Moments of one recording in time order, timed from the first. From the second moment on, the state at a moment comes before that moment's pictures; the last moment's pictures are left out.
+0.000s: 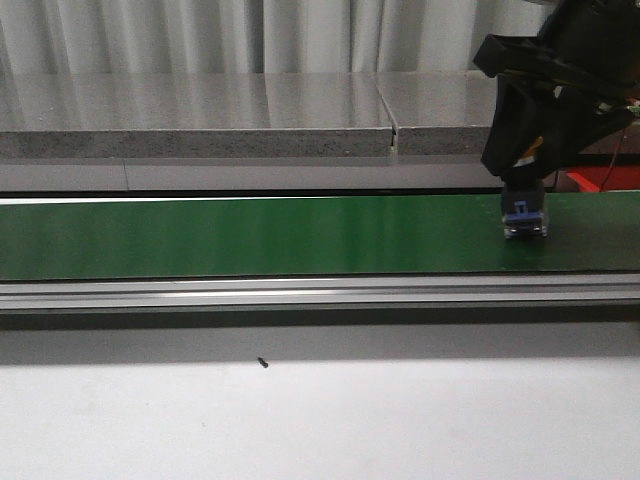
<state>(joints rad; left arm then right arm) -0.01 0.42 -0.60 -0.38 0.70 0.29 0.14 1.65 -1.25 0.36 0.80 -0.31</state>
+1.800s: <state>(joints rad) -0.01 0.42 -0.60 -0.38 0.70 0.29 -0.69 1.66 -1.04 0.53 0.48 -0.25</state>
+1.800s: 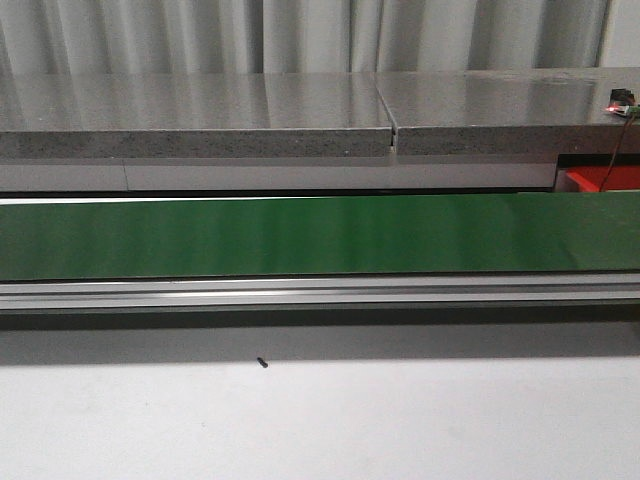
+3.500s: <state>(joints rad) -0.01 0.42 -0.60 -0.38 0.70 0.29 -0.27 1.27 -0.91 0.42 0.45 -0.35</state>
